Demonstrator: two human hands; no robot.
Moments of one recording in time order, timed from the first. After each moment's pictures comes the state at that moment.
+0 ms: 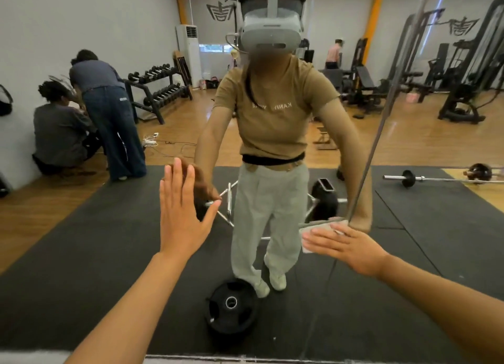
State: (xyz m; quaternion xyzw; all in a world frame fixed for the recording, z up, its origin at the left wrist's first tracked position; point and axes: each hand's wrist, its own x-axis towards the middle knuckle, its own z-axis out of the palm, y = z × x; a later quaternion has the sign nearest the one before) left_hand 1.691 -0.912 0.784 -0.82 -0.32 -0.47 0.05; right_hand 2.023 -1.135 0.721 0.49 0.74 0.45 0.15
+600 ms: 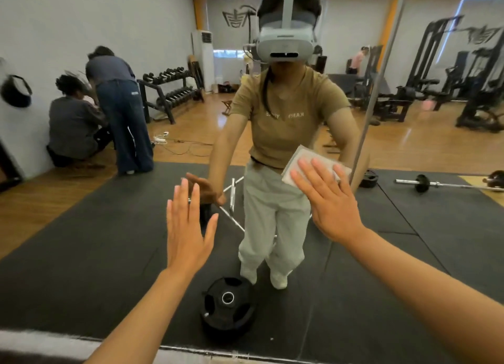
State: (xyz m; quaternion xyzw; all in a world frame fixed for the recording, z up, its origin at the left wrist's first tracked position) left_hand 1.707 -0.949 0.657 -0.82 -0.37 -0.45 0.04; right_hand 1.980 -1.090 0.716 0.57 0.63 0.49 -0.20
